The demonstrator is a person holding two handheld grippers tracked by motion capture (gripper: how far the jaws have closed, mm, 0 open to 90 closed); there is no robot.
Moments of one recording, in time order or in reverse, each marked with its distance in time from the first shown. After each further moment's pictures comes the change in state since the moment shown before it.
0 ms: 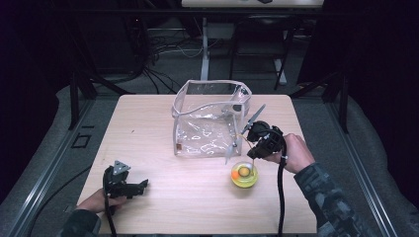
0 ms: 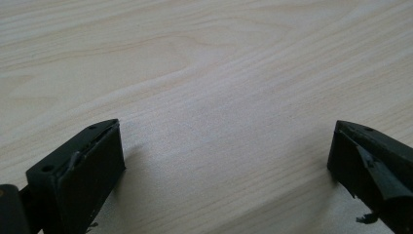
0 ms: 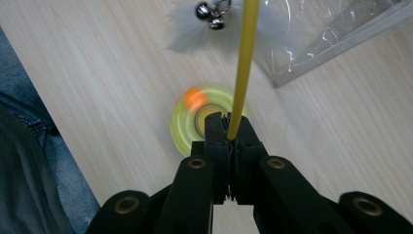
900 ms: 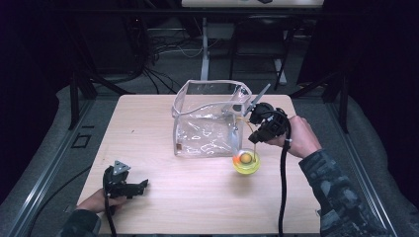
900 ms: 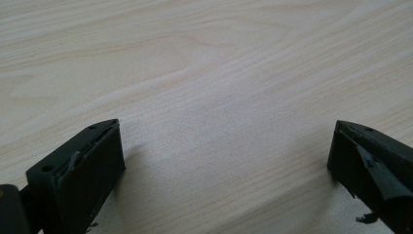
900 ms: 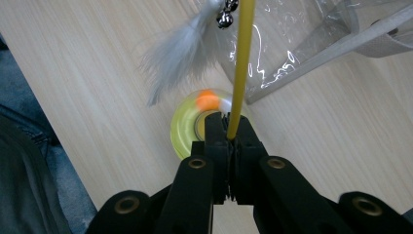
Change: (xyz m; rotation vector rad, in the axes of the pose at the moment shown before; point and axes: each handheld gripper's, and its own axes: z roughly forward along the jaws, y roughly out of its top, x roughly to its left) left arm 0.000 0.000 0.000 0.000 0.000 0.000; right arm -0.016 0.021 -0.039 -0.044 -0.021 0.004
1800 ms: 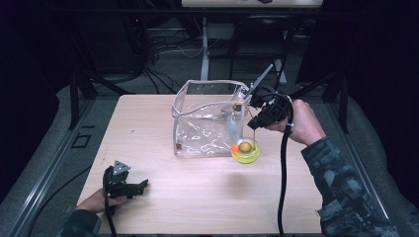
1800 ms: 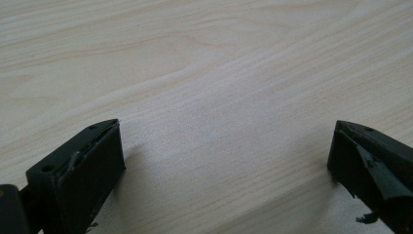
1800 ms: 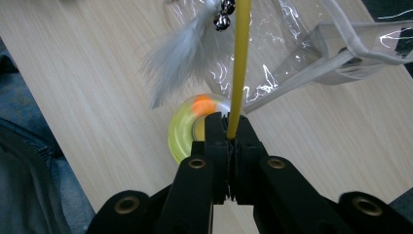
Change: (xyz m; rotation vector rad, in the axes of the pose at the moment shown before) left arm 0.000 0.000 -0.001 0.010 -0.007 0.002; right arm -0.008 0.023 -0.034 -0.038 -0.023 0.001
